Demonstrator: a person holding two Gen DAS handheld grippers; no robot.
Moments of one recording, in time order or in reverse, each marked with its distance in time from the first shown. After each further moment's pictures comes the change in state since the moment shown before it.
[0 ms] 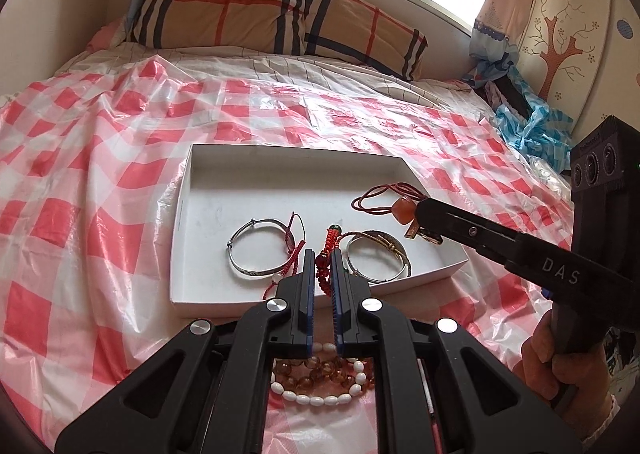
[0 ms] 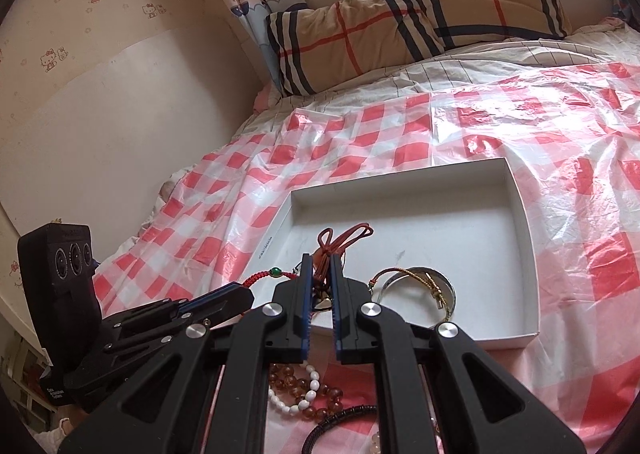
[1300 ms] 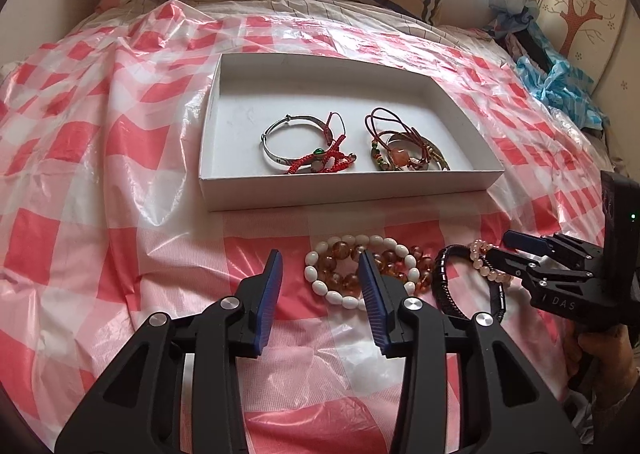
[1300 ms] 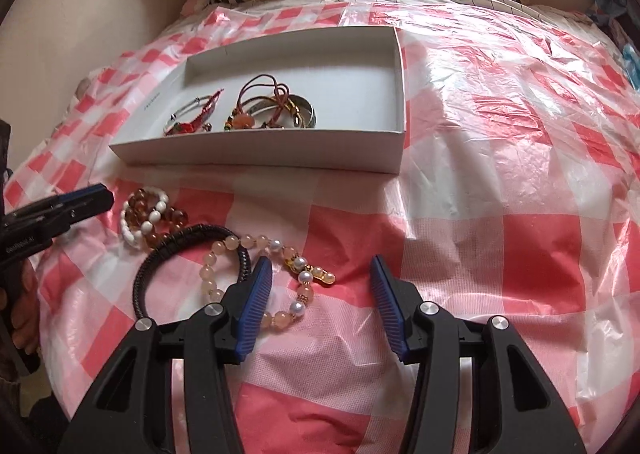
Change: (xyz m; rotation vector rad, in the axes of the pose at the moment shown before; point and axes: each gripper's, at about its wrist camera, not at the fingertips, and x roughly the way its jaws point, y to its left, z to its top) left arm 0.007 0.020 -0.058 0.028 0.197 0.085; right arm -0.018 -0.048 -0.097 -0.115 0.286 -0.373
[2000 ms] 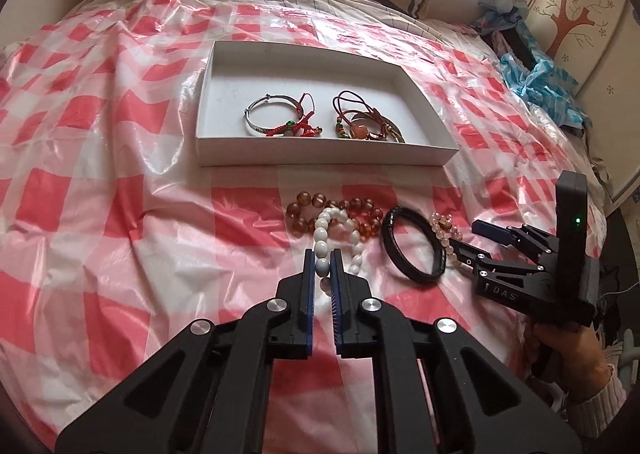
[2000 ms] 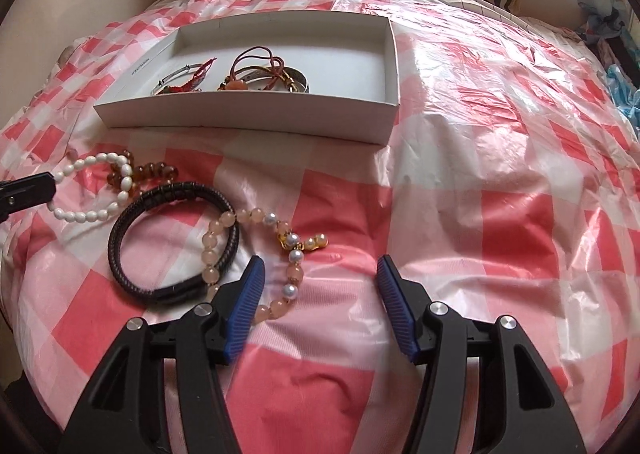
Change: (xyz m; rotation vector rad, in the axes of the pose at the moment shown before) left arm -0.056 -0.007 -0.028 -0.043 0.050 -0.090; right arm -0.020 0.012 -0.025 -0.038 0.042 -0.123
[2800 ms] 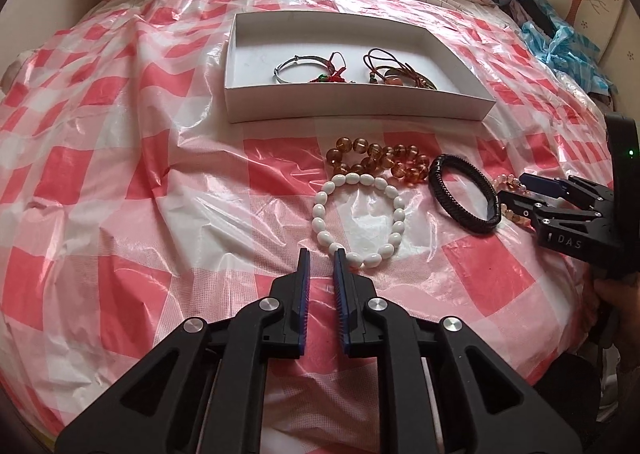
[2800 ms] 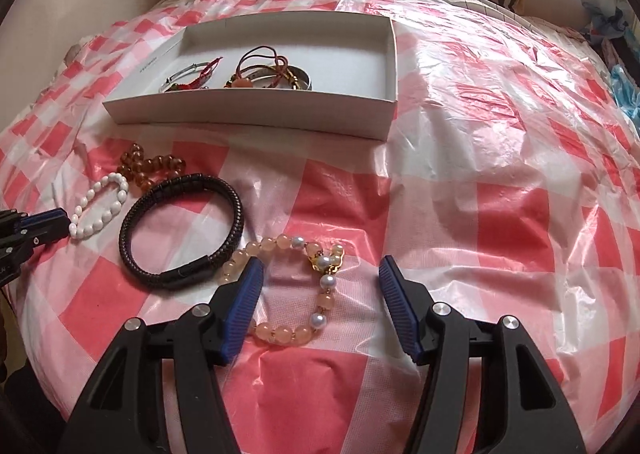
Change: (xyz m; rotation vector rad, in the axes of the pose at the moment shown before) left arm 0.021 0.007 -0.025 0.063 0.046 0.131; right arm 0.000 0.005 0.006 -0.048 -0.009 0.035
